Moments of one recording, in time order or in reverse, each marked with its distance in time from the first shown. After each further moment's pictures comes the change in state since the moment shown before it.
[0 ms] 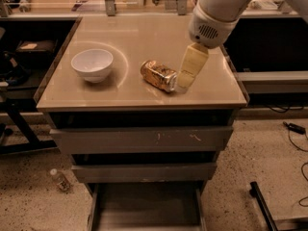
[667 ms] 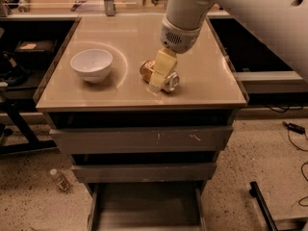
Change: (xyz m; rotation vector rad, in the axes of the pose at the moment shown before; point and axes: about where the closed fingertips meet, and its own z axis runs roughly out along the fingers) arm -0.051 -0.009 0.056 -0.029 0.044 0.074
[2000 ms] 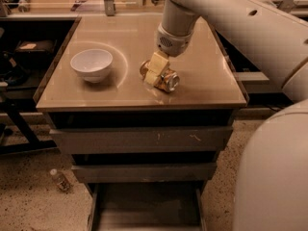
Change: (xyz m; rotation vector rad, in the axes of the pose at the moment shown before) arm -0.015 -0.043 0.056 -0.034 0.022 0.130
